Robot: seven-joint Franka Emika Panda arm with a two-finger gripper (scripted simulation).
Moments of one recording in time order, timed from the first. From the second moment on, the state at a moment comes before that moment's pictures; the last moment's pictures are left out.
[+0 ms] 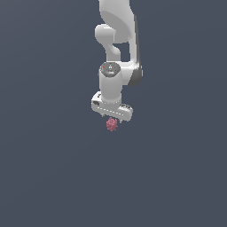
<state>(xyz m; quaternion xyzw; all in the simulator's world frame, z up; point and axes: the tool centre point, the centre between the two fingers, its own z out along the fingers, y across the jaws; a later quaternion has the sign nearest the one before) -0.059 -0.009 0.111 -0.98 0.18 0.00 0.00</state>
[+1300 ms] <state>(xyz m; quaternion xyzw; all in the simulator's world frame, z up) -0.070 -0.009 0.054 -0.98 0.21 0.00 0.00</state>
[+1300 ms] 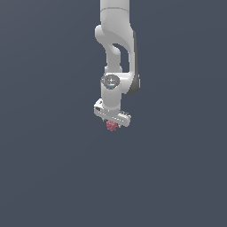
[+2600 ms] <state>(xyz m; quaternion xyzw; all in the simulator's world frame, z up) -0.052 -0.016 0.089 -0.98 0.21 0.00 0.00</state>
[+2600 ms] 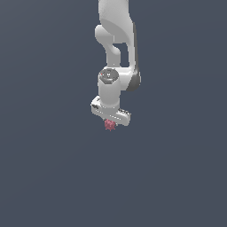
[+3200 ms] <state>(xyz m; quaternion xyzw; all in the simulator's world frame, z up) -0.006 -0.036 0.185 -0.98 0.21 0.00 0.00</state>
